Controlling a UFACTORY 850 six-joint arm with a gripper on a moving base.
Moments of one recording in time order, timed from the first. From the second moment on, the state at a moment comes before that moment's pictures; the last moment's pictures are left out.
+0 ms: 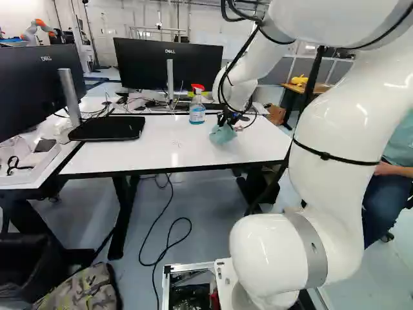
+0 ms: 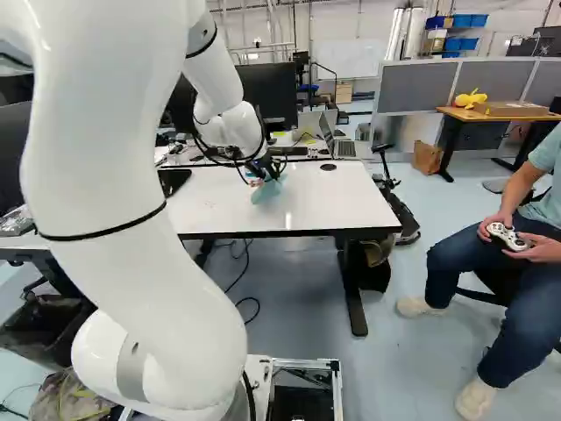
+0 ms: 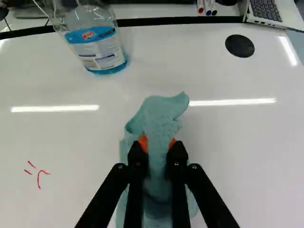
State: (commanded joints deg) arm -2.6 -11.1 -53.9 -1.5 -4.8 0.0
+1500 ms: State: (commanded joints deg) arm -2.3 -23.1 -59.2 -1.5 10.9 0.0
